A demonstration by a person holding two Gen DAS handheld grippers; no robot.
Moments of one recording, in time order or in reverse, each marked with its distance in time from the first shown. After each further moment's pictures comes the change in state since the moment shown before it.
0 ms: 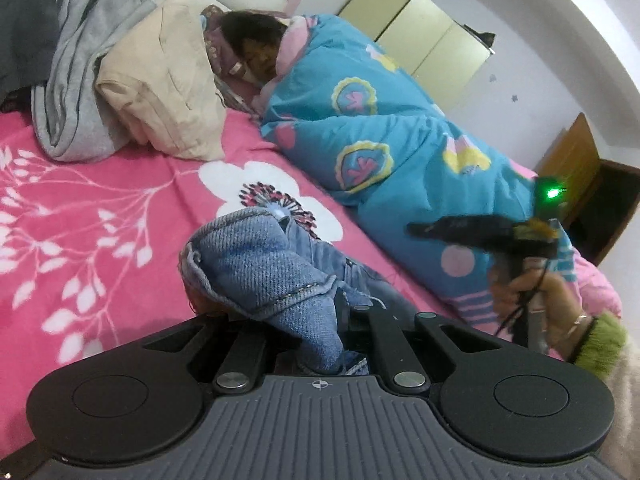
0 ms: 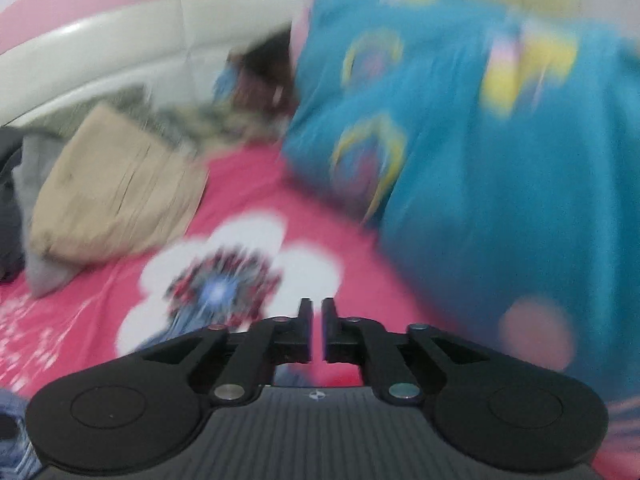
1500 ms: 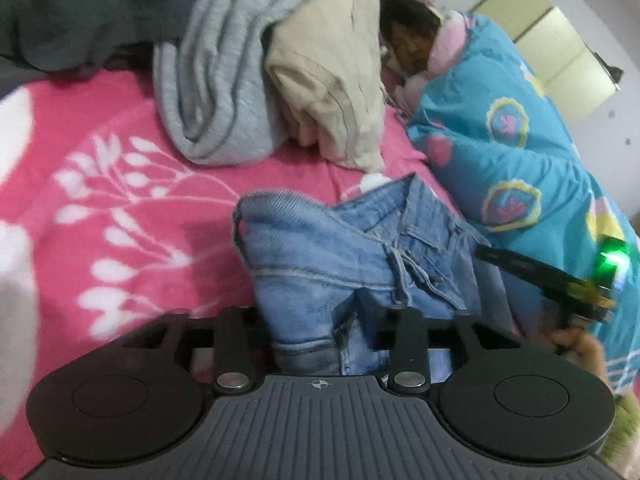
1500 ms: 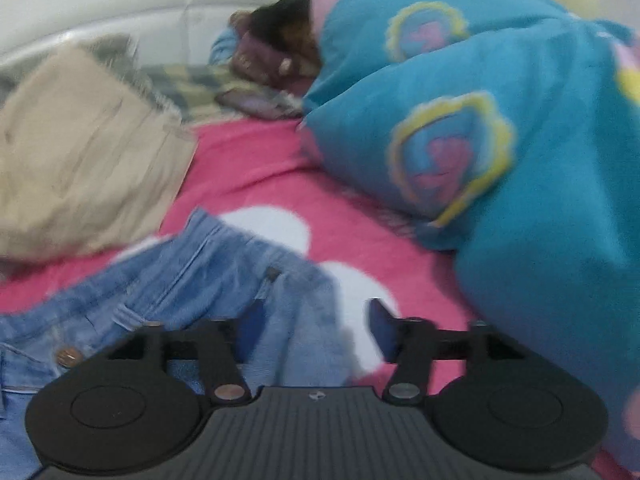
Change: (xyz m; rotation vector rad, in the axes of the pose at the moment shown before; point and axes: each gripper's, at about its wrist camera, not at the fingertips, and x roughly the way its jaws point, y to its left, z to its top) left arm 0.029 0.087 0.061 -0.253 0.059 0.302; right arm 0.075 0.044 0.035 -0.087 -0.069 -0.180
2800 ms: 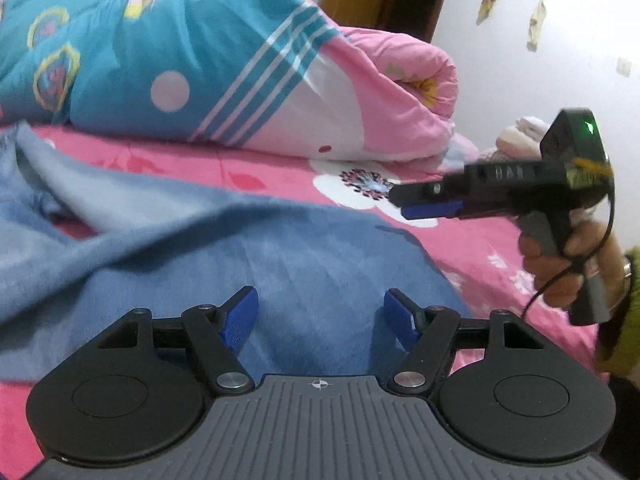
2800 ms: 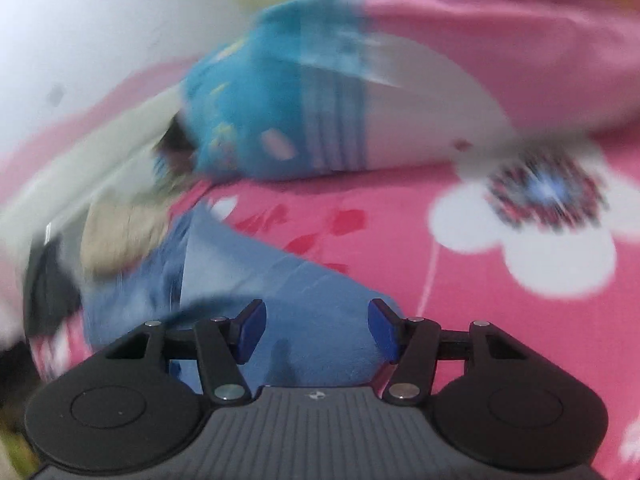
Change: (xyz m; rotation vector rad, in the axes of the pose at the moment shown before) left arm -0.029 -0.189 -0.249 0.877 0.278 -0.689; right arm -0.326 -0.156 -0.306 0.502 -0.111 0.099
